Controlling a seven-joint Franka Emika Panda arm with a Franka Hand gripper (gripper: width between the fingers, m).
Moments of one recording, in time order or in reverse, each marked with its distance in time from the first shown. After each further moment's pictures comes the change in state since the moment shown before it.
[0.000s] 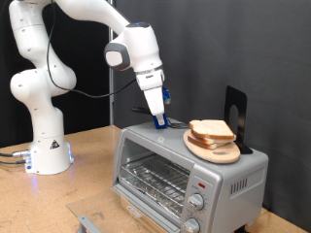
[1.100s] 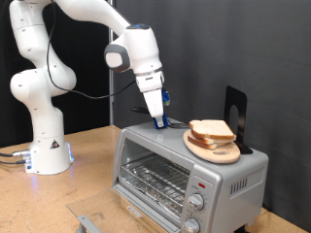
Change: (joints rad) arm 0.001 0.007 0.000 -0.005 0.004 0.003 0.000
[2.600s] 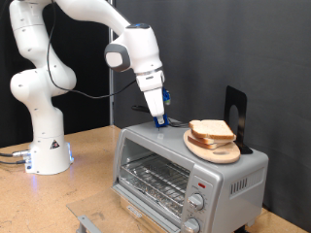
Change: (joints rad) arm 0.001 -0.001 0.001 0.003 0.002 0.002 0.000
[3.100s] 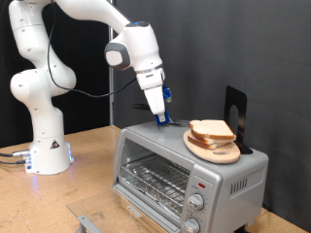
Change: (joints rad) arm 0.009 -0.028 -0.006 0.012 0.057 -0.010 -0.023
